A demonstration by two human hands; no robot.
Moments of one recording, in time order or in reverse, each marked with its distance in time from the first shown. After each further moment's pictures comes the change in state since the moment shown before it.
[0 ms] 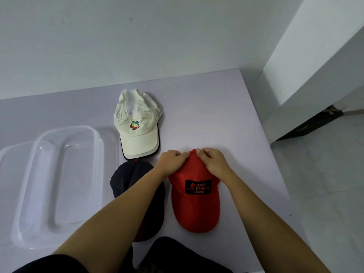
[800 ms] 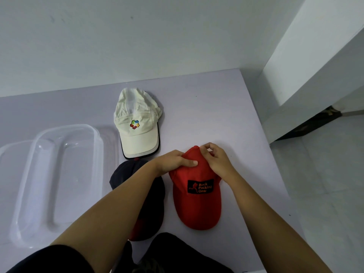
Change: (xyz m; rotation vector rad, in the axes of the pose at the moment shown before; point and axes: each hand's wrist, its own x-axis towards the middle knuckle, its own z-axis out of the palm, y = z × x) left_hand 0.001 0.000 -0.014 -0.279 -0.504 0.066; right_hand -0.009 -0.006 -0.009 0.124 -0.003 -0.024
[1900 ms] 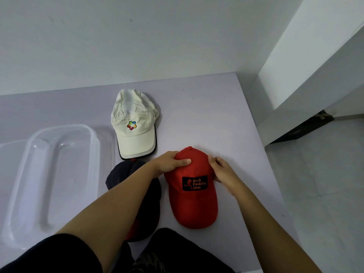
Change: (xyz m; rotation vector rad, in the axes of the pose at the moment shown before) left_hand 0.010 -0.014 -0.004 0.006 0.120 0.016; right_hand -0.017 0.027 -0.015 0.068 -0.008 0.299
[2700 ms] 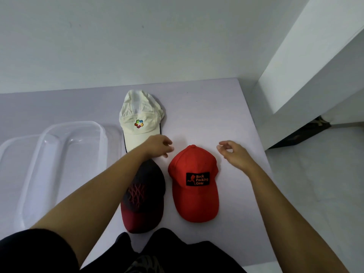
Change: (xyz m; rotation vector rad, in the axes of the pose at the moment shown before) left_hand -0.042 0.030 -0.042 0.489 0.293 0.088; right_hand -0.011 -0.046 -0.038 -0.346 0.129 -0.197
